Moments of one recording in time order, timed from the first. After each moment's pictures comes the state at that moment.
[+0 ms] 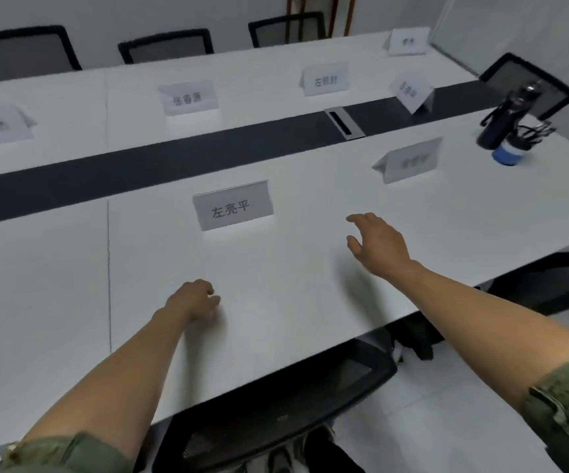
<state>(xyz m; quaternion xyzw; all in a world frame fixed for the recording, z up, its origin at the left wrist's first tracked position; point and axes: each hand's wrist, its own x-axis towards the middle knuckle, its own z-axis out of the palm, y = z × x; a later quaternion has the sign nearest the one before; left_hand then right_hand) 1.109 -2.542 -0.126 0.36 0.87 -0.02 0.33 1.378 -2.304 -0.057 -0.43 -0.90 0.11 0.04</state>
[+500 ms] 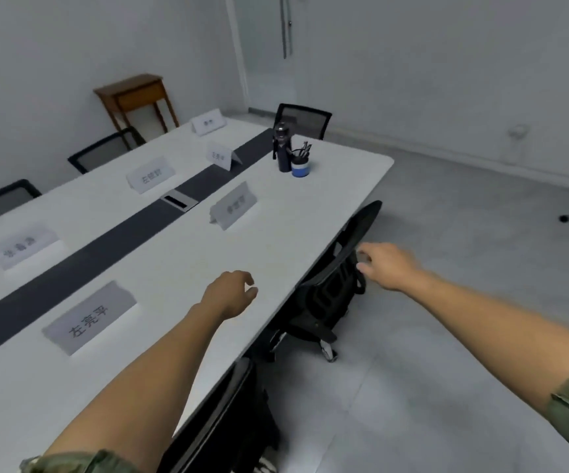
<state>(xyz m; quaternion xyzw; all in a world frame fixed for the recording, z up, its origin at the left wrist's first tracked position) 1.434 -2.391 0.031 0.69 0.70 0.00 0.19 1.760 -2.347 0.025 -0.63 -0.76 0.13 0.03</state>
